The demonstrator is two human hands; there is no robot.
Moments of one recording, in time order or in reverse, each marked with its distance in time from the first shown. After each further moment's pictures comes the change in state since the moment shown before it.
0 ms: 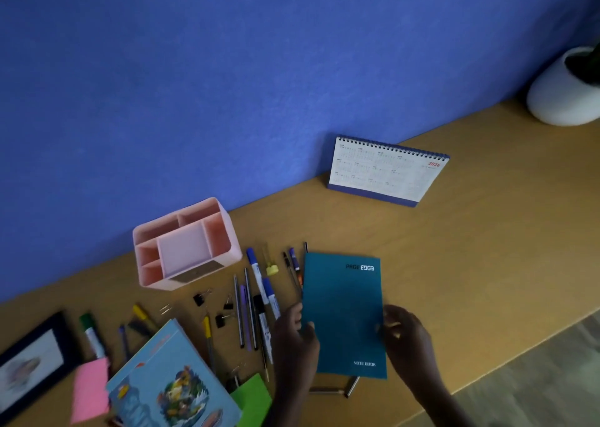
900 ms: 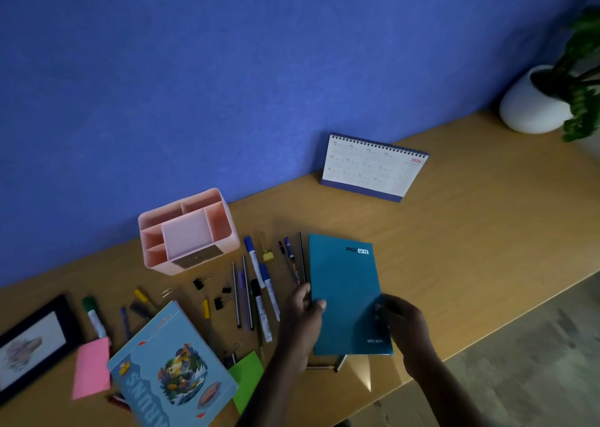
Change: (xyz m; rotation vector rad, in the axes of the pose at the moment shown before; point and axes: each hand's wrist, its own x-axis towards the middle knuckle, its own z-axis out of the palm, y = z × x) left_hand -0.018 0.013 -0.006 -0.249 -0.279 -0.002; right_hand -0.012 0.007 -0.018 0.406 -0.040 0.265
